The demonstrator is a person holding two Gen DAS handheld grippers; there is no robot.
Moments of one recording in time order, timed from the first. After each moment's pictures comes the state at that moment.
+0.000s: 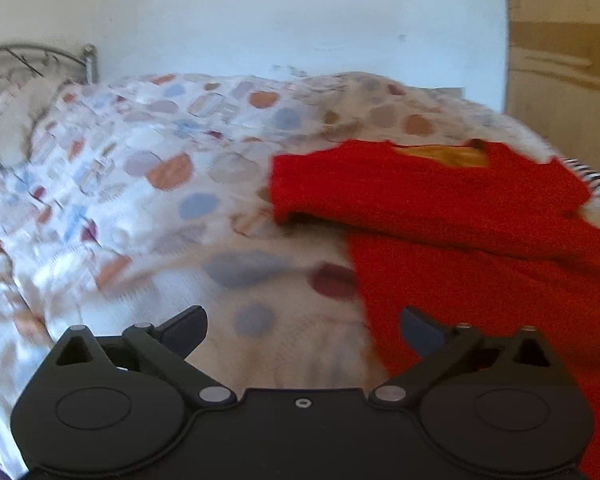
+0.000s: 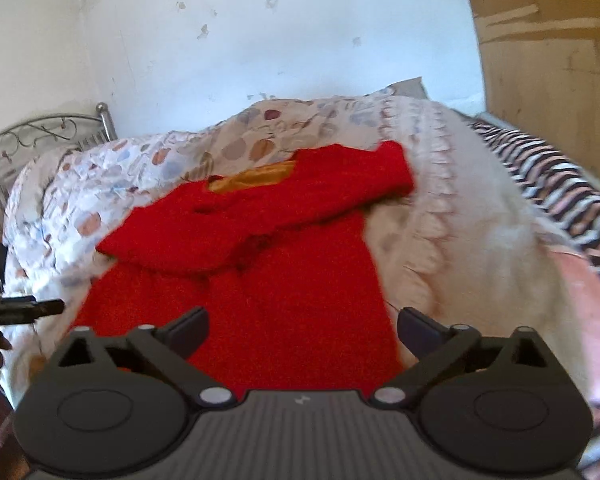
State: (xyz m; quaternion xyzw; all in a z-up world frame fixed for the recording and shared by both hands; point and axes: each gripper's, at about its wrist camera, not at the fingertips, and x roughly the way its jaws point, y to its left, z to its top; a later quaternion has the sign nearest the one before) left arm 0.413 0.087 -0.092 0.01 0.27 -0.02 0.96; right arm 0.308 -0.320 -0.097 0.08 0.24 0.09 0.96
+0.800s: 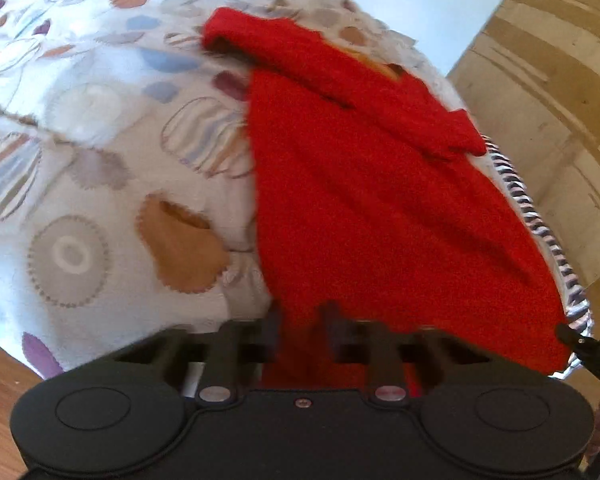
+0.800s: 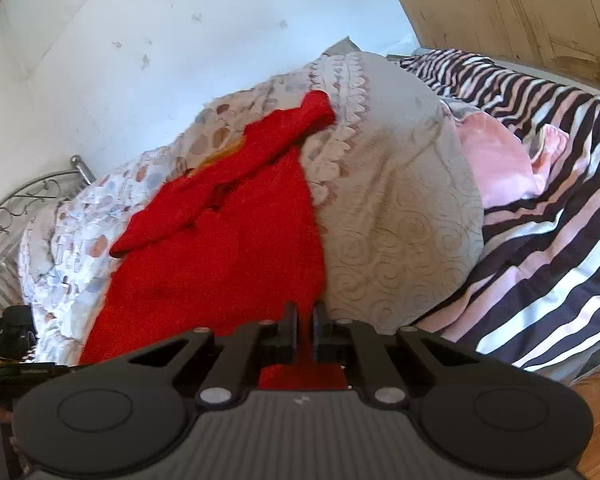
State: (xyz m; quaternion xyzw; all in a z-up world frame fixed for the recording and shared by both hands) left arm 0.327 0.068 -0.130 -0.16 0.40 -0.14 0.89; right arm 0.204 -0.369 -0.140 0.23 0.27 0.07 0.93
